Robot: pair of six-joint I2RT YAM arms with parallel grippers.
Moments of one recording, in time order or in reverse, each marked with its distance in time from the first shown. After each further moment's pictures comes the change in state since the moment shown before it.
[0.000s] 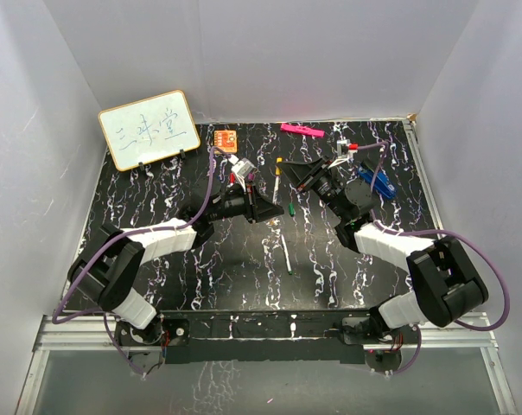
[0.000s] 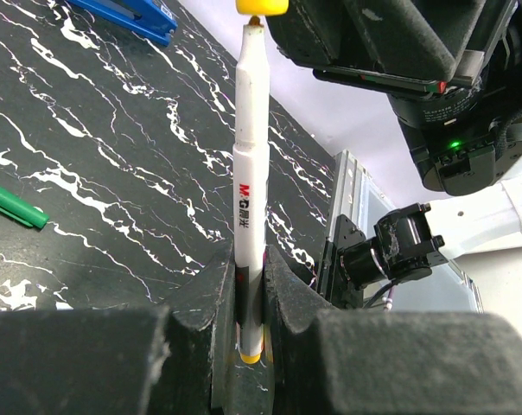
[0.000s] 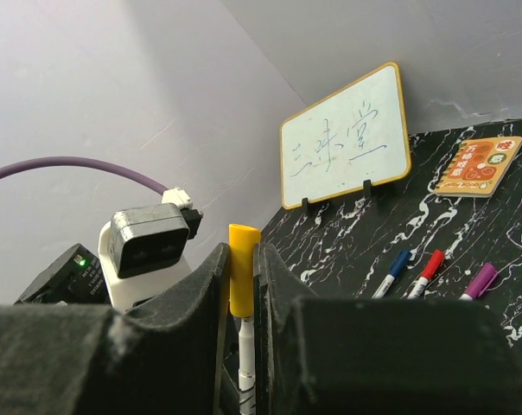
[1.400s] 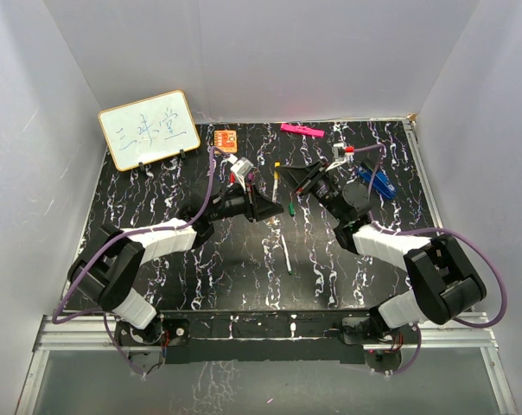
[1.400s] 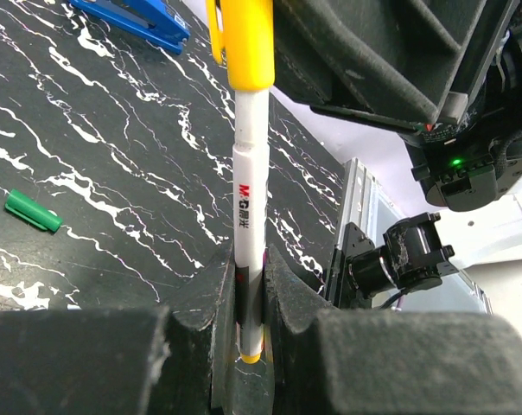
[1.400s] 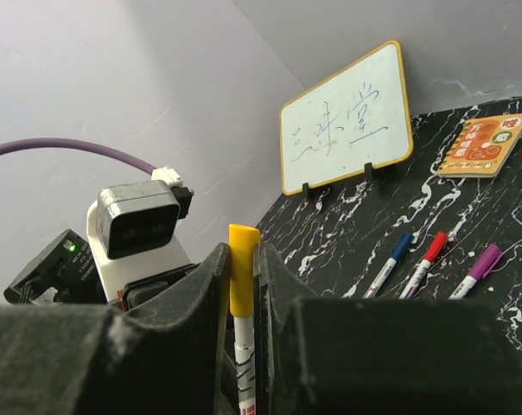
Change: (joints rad) left arm 0.000 0.000 0.000 0.000 -0.031 0.008; right arm 0.013 0.017 -0.019 0.011 -0.009 0.011
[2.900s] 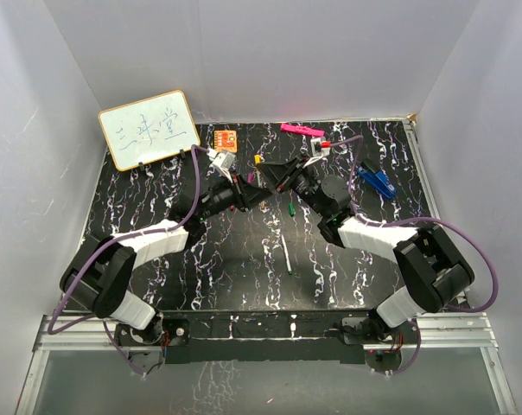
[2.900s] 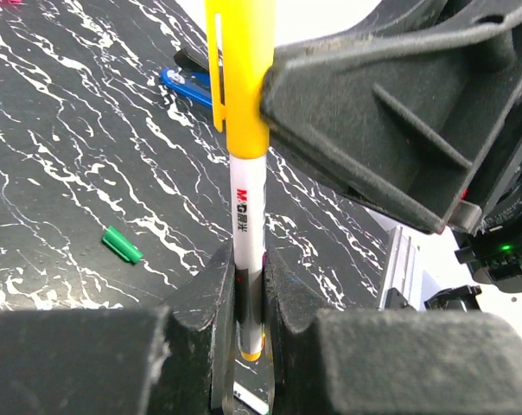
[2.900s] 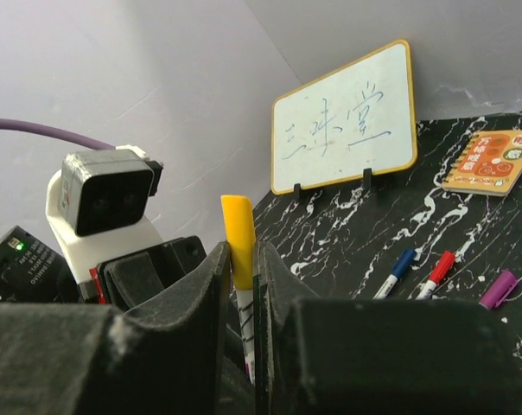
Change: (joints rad) left arm 0.064 -0.063 -0.034 0.056 -0.172 0.006; right arm 0.125 0.097 0.134 -0.091 0.091 -0.134
